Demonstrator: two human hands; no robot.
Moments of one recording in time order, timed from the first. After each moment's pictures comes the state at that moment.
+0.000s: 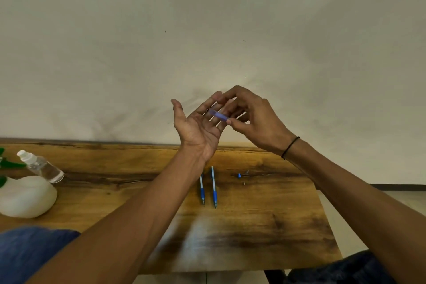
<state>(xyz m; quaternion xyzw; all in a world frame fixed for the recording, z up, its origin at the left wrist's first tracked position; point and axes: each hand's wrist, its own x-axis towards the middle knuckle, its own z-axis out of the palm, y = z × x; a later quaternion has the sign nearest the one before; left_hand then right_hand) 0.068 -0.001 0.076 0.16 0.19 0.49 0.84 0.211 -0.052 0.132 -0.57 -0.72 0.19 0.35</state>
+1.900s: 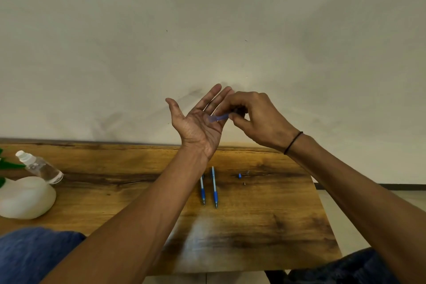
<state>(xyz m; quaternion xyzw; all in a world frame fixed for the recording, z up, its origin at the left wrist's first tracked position) 0.063 0.009 0.080 0.16 0.13 0.51 0.83 0.196 -0.045 0.151 -0.57 -0.76 0.13 0.27</state>
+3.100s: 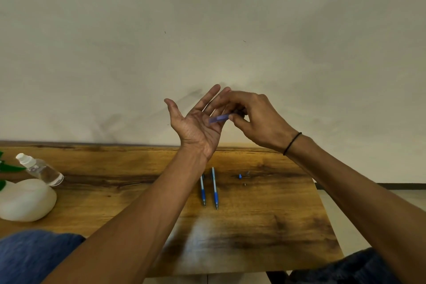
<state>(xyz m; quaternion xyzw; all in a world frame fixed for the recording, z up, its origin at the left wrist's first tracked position) 0.063 0.009 0.082 0.17 0.13 0.51 0.83 0.198 -0.044 0.148 -0.58 -0.76 0.12 0.28</state>
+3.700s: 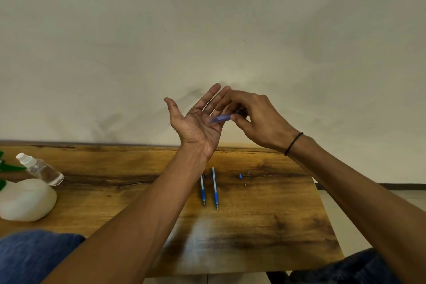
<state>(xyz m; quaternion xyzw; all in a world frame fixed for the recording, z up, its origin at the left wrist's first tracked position) 0.065 0.005 0.088 0.15 0.13 0.51 0.84 0.201 -0.049 0.148 -0.57 -0.76 0.12 0.28</state>
